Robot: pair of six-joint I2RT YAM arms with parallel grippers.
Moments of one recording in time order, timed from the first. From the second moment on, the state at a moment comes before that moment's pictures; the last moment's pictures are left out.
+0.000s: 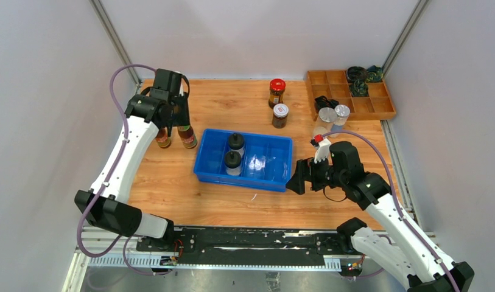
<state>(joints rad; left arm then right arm) -0.26 1.40 1.57 -1.05 -0.23 -0.30 0.49 0.73 0.71 -0.66 -0.38 0.29</state>
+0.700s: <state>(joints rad) -0.44 1.51 1.72 -1.10 -0.20 -0.30 0.49 0.73 0.71 -0.66 -0.38 0.29</state>
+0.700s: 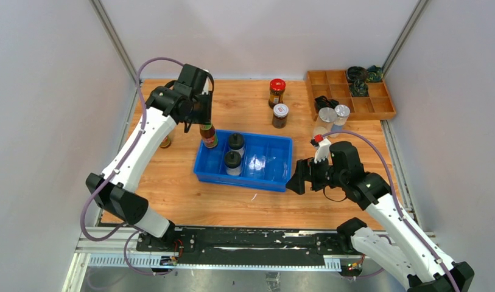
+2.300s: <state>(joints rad) -0.45 1.58 1.44 -0.79 -0.22 -0.30 0.49 0.73 0.71 -0.66 -0.39 0.29</state>
